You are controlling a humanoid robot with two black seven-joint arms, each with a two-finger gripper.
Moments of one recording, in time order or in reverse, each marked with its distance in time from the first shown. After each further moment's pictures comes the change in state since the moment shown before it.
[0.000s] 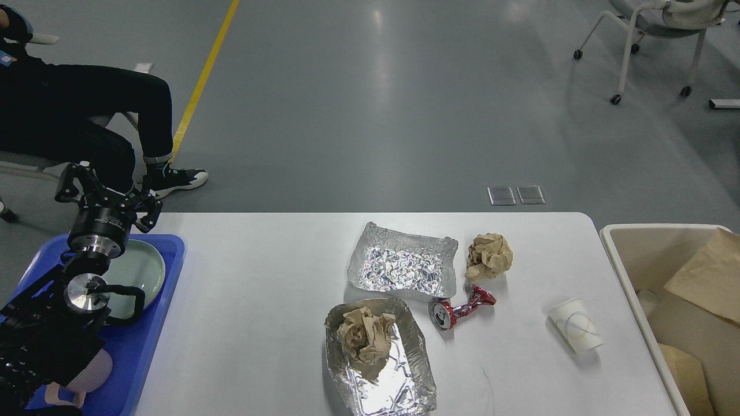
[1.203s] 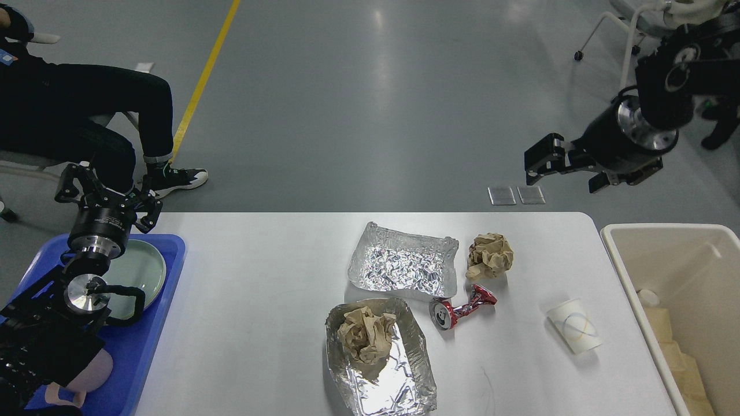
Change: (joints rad) left arm 0.000 0.000 0.000 0.000 0.000 0.000 0.000; right arm 1.239 0.308 -0.424 0.842 0.020 0.674 0.003
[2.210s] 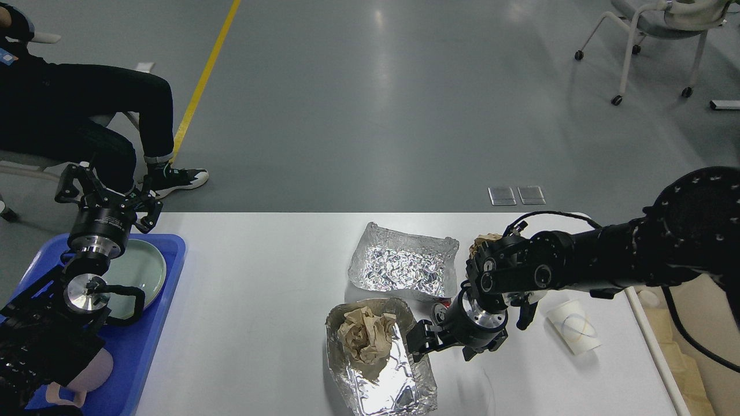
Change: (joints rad) left arm 0.000 0.000 0.000 0.000 0.000 0.000 0.000; right arm -0.796 0.394 0.281 -0.207 -0.109 -0.258 -0.018
